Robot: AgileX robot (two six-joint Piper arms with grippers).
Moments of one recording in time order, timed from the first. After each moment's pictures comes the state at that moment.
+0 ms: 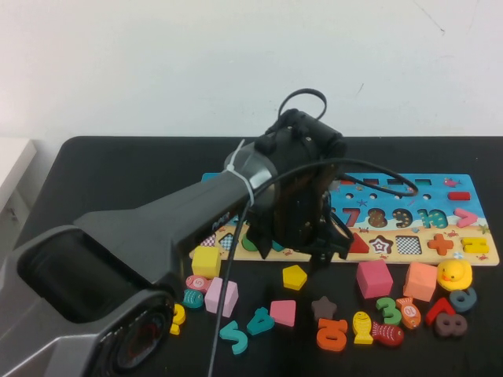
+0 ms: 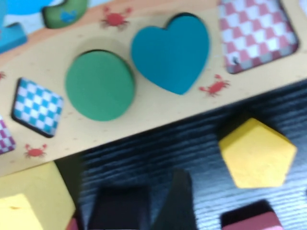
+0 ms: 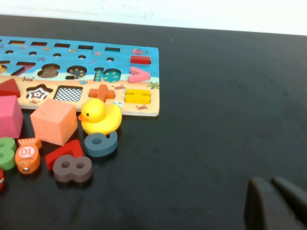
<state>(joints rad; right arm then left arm) -0.06 -0.01 0.02 -0.05 0.41 -0.03 -0.73 2.34 -2.08 0.09 1.25 -0.38</state>
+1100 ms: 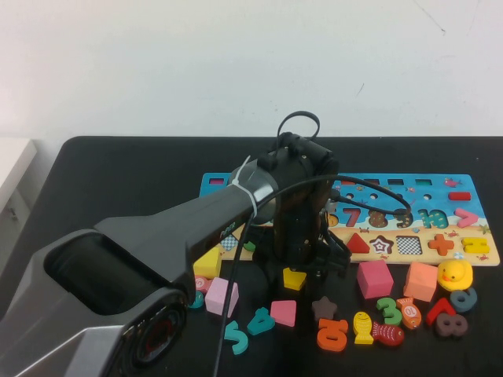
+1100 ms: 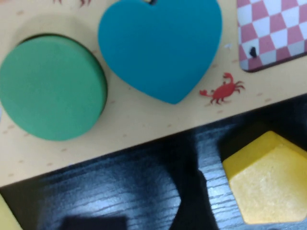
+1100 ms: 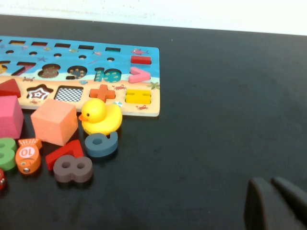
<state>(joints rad) -0.06 -0.01 0.02 -0.05 0.41 -0.03 -0.71 2.42 -2.08 0.01 1.23 -0.35</state>
